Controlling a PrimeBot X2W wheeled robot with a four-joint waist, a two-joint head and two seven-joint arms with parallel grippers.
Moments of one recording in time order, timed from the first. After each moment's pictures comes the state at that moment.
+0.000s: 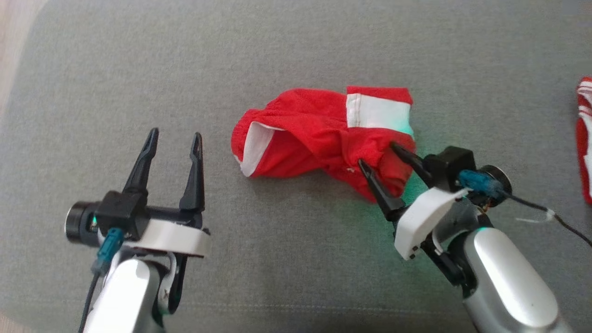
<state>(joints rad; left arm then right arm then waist) -0.17 0.20 -0.34 0.04 -0.21 0.17 -0.25 -0.27 -0.18 0.40 0.10 0.24 0.13 0.28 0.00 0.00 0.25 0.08</state>
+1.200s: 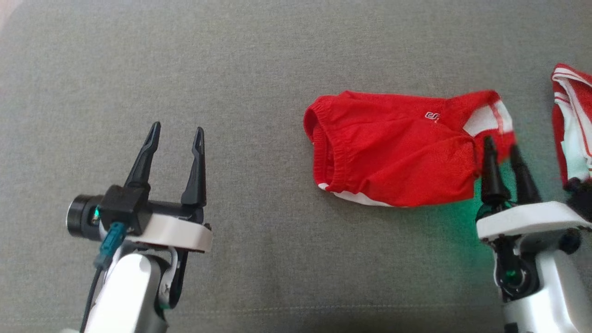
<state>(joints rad) -0.20 0.16 -0.31 0.07 -0.17 0.12 -0.25 -0.19 -0.05 -0.05 0.26 0.58 0.13 -0.01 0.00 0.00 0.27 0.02</state>
